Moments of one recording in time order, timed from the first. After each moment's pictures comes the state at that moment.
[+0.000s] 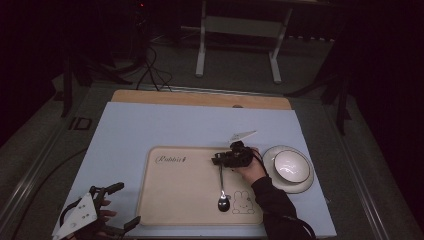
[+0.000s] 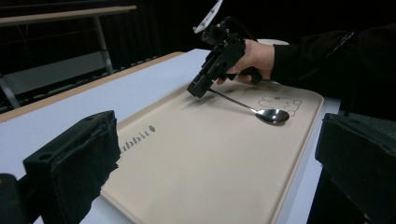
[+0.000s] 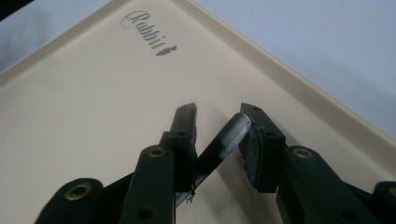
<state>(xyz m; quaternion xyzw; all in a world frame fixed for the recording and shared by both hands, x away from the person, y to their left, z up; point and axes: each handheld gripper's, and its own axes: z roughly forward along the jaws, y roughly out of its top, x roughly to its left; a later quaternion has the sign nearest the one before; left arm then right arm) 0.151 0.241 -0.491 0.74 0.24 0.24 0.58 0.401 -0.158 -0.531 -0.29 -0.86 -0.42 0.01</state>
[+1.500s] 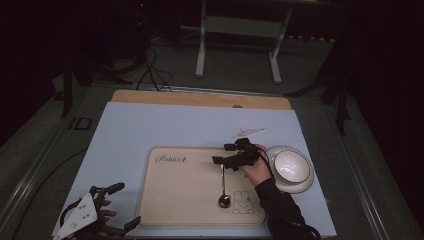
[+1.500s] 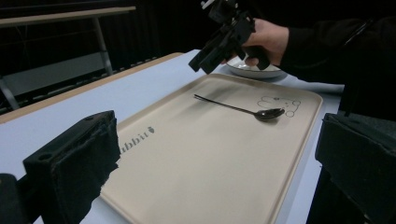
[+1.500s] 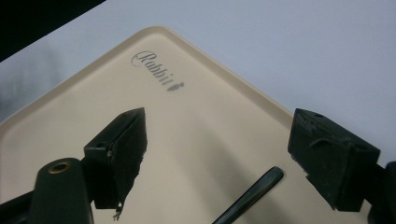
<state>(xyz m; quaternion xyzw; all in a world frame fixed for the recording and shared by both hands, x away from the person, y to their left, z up) 0.151 0.240 -0.490 0.74 0.24 0.24 0.58 0.381 -0.162 -0.492 -0.31 -0.84 -0.45 -0.02</state>
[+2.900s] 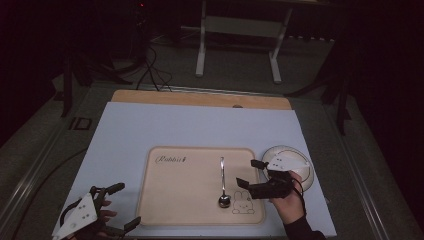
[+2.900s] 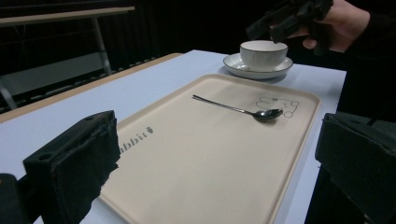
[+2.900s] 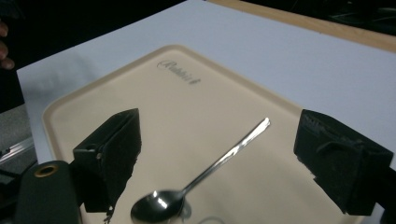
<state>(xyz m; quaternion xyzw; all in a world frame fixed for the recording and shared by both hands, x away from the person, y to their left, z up) 0.151 0.240 -0.490 0.74 0.24 0.23 0.59 0.275 -0.229 -0.459 -0.29 -0.80 -0.50 -0.11</state>
